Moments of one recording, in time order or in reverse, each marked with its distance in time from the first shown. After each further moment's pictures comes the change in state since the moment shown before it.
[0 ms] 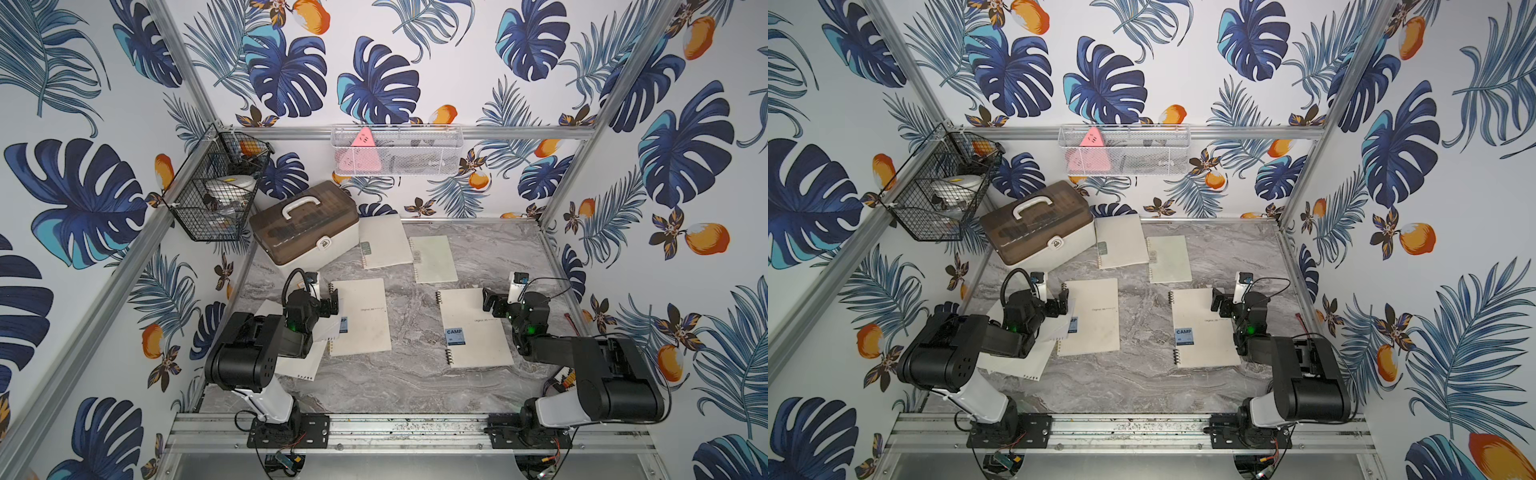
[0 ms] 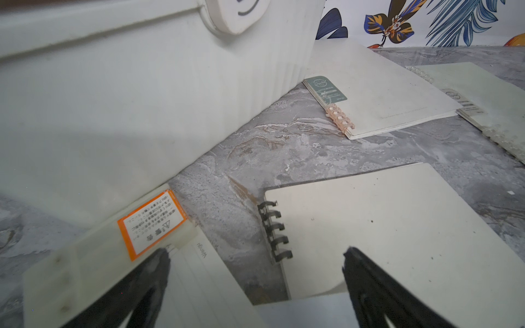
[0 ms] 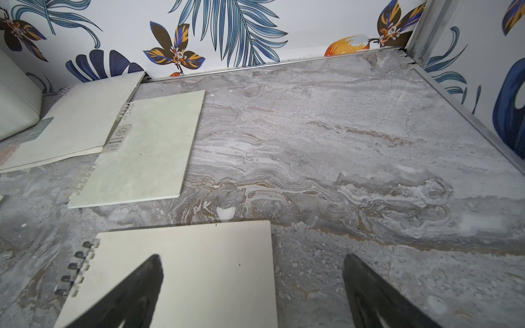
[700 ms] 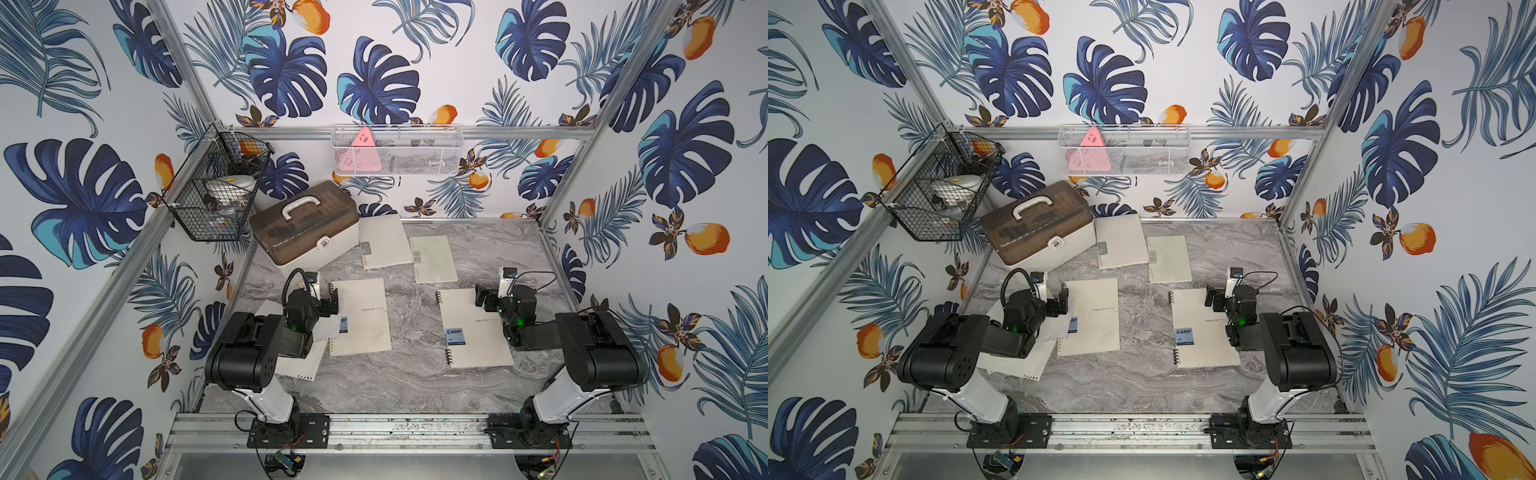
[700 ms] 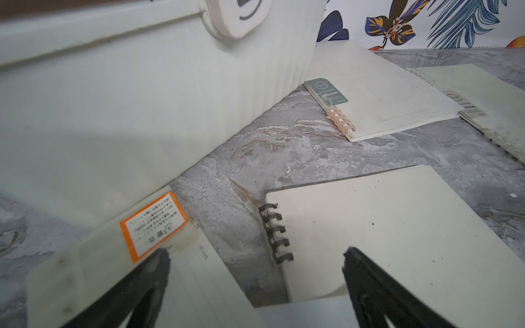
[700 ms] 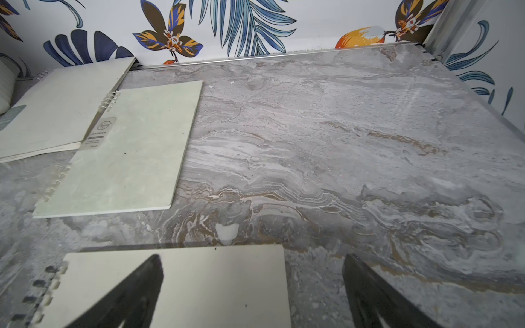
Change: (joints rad) left arm -0.003 0.000 0.000 0.006 -0.011 0.000; right arm 0.066 0.108 0.122 -0.037 0.083 -0.026
